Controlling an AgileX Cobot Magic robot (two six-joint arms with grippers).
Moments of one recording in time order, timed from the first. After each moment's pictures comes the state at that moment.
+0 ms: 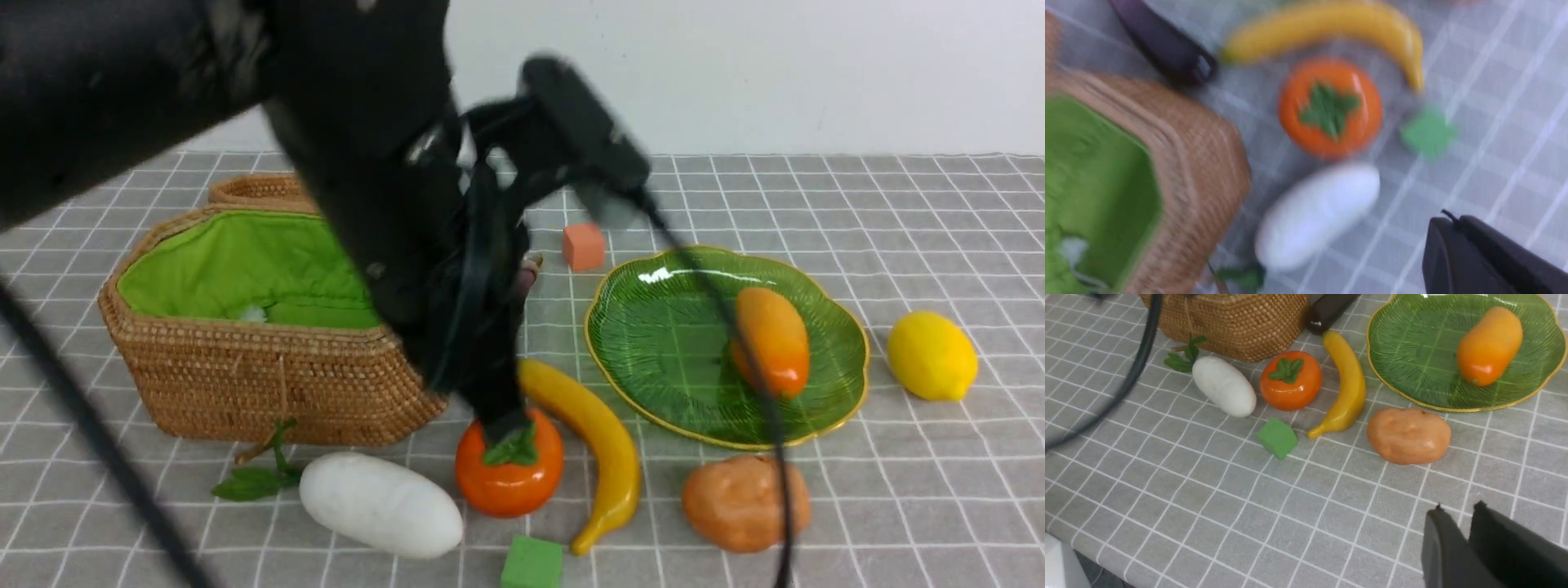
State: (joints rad) right arm 0.23 0.43 -0.91 0.35 1.16 -0.13; left arm -0.78 1.54 -1.46 0.09 1.23 0.40
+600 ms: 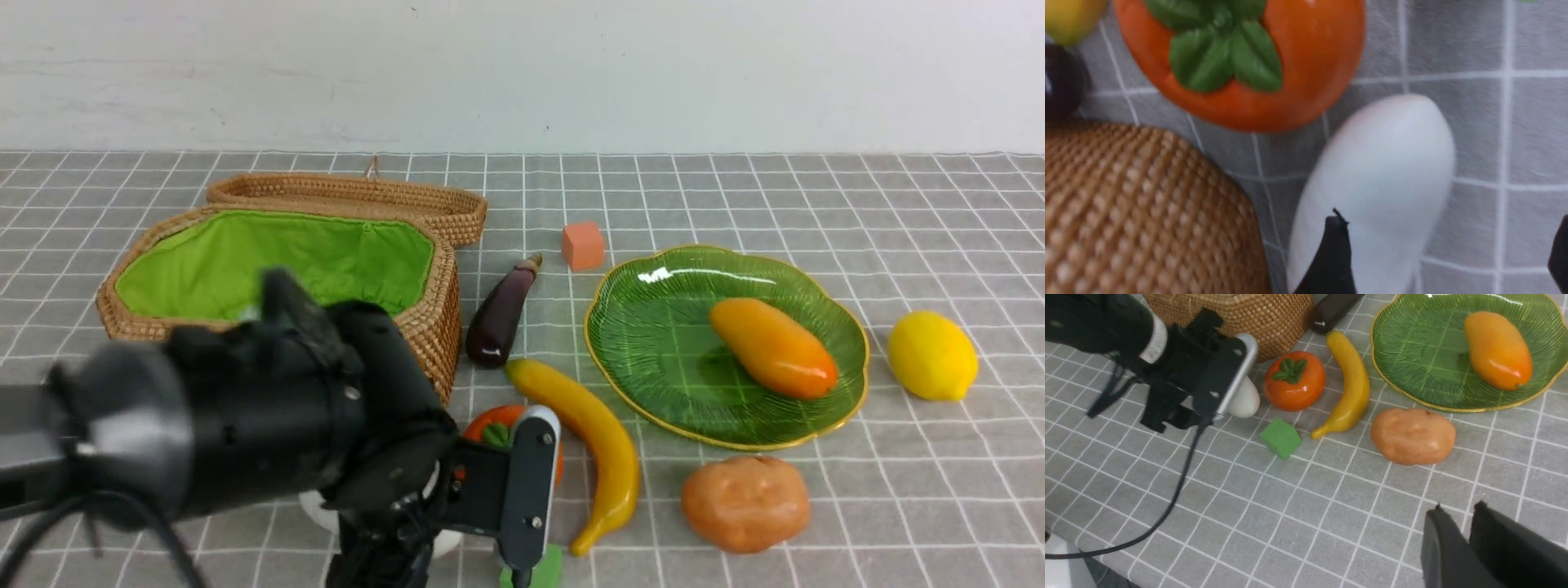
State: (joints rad) right arm 0.23 0.43 -0.90 0.36 1.16 -0.13; left arm -0.77 1.67 -1.00 0.41 0.73 0.66
